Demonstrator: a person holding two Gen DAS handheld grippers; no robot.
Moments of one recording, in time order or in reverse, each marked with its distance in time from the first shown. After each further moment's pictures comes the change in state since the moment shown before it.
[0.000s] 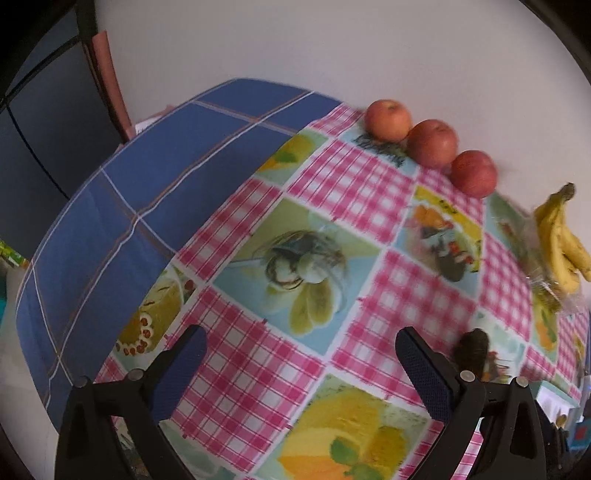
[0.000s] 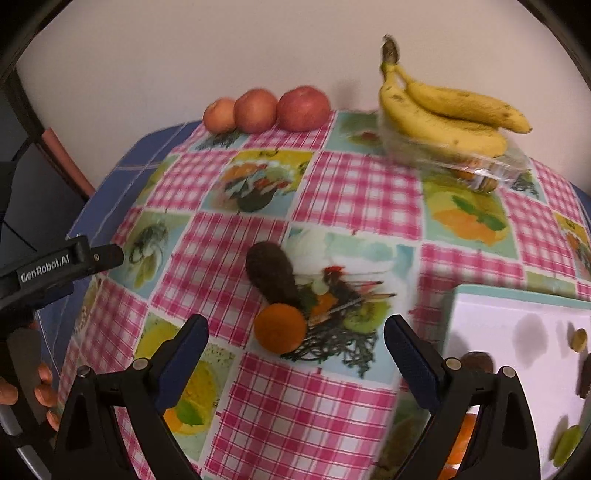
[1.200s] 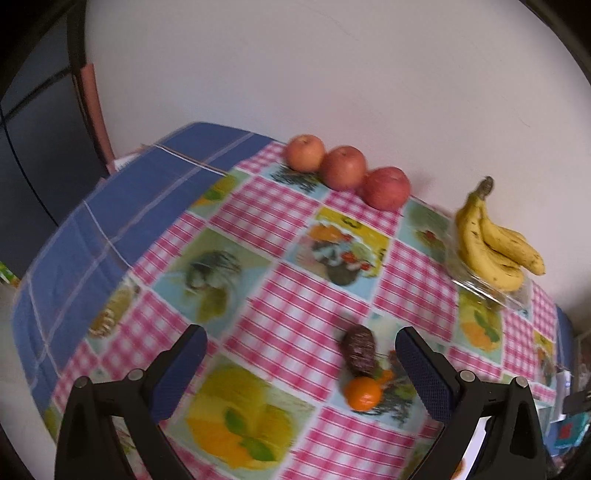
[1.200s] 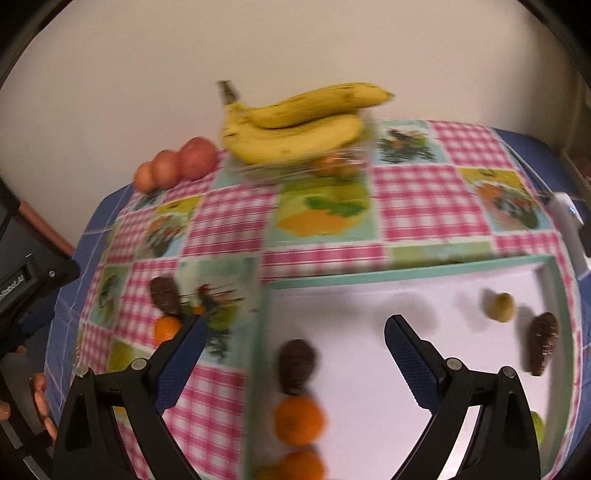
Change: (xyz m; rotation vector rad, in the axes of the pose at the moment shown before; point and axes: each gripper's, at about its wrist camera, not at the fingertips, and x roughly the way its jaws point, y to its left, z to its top) left arm -0.071 -0.090 -0.024 0.050 -0.145 -0.057; right arm -0.063 -0.127 -0.013 0.223 -0.077 -0.023
